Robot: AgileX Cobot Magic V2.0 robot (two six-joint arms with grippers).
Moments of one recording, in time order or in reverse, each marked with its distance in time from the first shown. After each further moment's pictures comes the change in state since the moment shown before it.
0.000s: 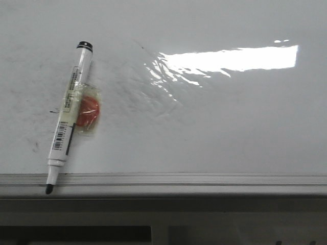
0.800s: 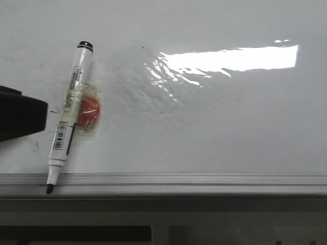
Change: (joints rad) left arm -0.808 0.622 -0.082 -0.136 -0.260 -0.002; right arm 0.000 0.000 0.000 0.000 0.026 0.000
